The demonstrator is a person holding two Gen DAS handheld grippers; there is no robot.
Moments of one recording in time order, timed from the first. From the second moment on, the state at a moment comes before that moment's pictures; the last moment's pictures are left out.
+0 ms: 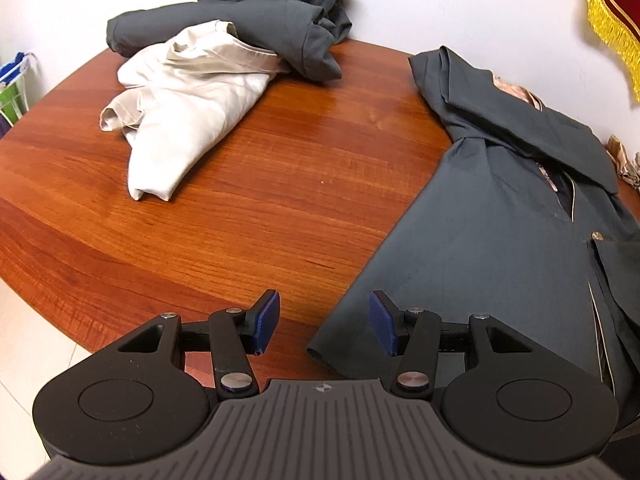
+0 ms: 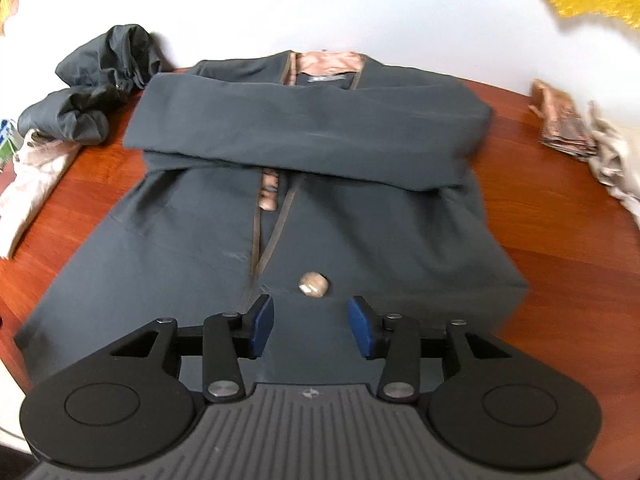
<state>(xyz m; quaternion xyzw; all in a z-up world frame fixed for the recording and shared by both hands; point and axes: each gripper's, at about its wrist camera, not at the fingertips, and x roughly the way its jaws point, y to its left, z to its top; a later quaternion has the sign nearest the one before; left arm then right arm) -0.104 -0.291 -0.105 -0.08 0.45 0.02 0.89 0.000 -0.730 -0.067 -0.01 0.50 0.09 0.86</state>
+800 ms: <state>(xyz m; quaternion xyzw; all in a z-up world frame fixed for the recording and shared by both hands) -0.088 -0.311 -0.115 -0.01 0.48 -0.04 0.88 -0.130 -0.783 -0.121 -0.06 0.54 0.04 0.84</state>
